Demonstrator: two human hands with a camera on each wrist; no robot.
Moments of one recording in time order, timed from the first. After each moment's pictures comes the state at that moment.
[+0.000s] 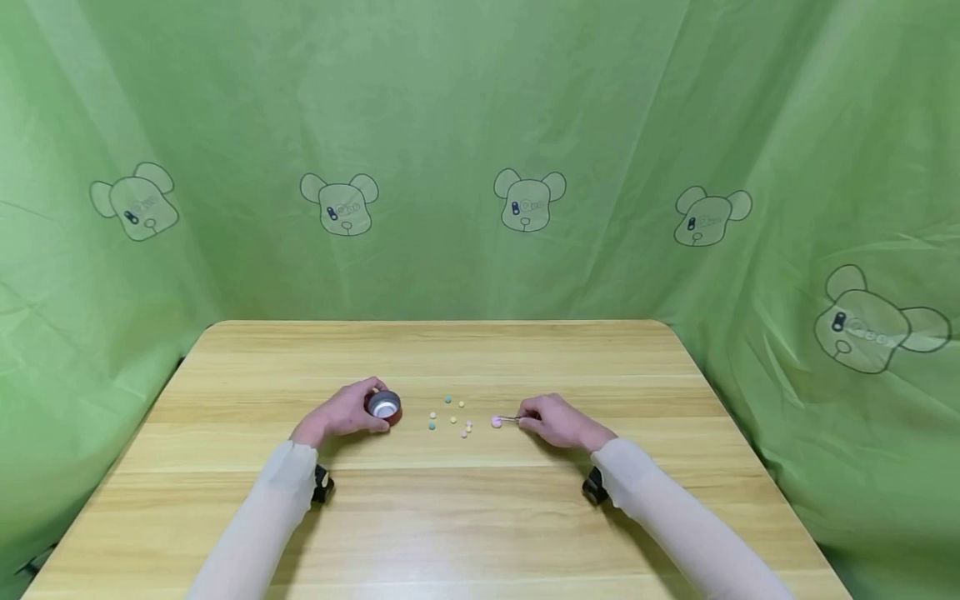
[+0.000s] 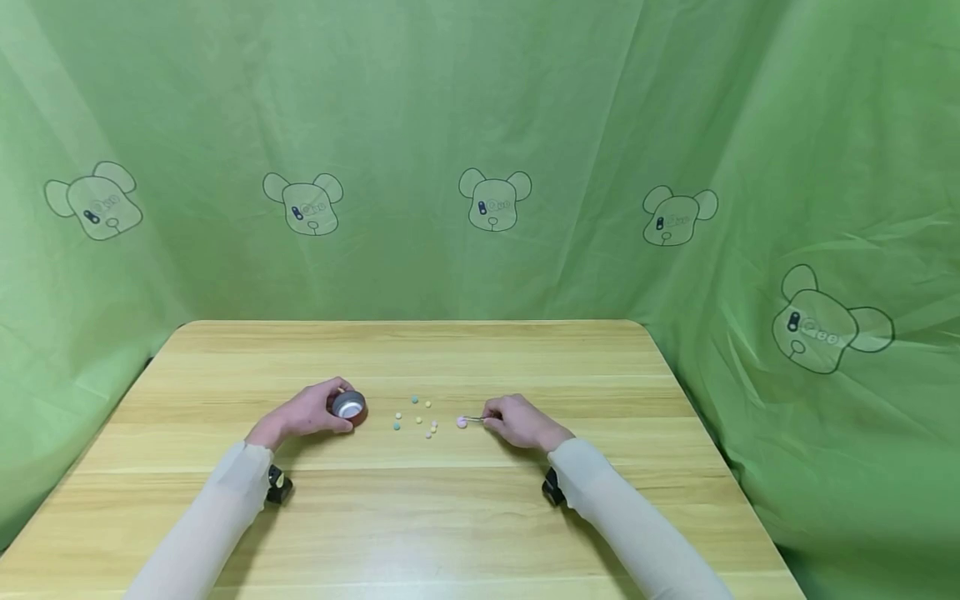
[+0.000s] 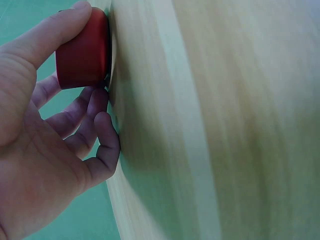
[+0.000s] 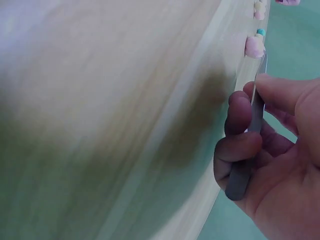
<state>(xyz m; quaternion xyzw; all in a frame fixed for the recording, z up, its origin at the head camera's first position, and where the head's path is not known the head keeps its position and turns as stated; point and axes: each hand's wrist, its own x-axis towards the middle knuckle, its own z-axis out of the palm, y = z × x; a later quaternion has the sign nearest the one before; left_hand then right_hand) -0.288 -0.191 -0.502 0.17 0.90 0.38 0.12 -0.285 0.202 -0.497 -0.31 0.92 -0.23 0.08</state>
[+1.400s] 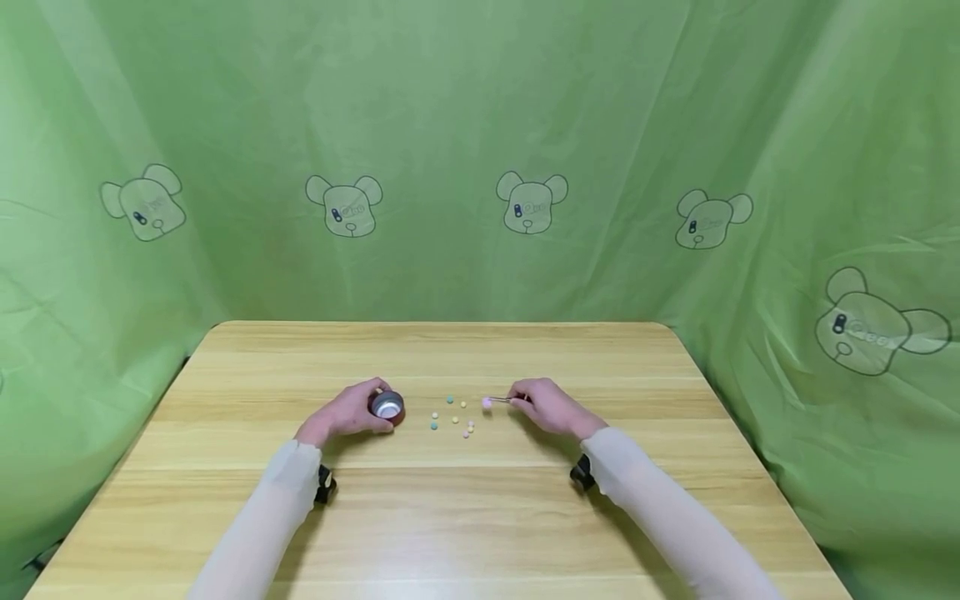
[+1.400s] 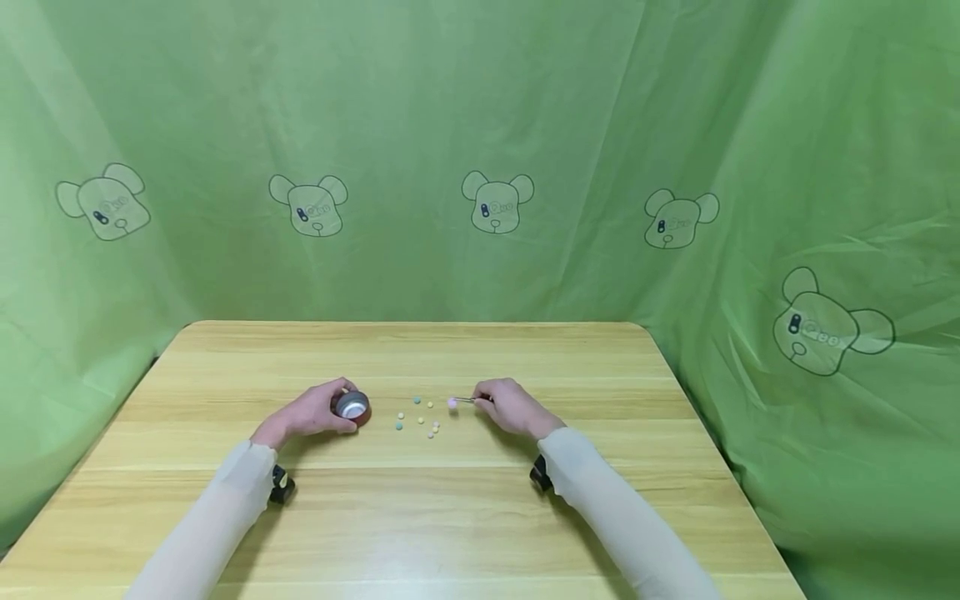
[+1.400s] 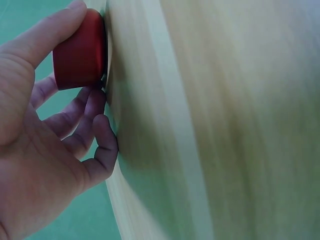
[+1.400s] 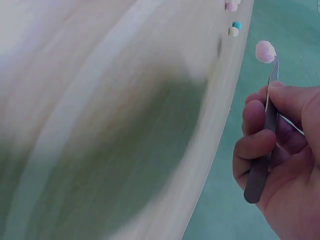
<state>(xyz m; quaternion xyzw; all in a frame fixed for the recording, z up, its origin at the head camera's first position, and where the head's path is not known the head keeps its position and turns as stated) -0.286 -0.189 -0.504 0.18 0.90 0.37 0.11 -0.300 0.183 -0.483 -0.31 0.92 -0.22 0.03</state>
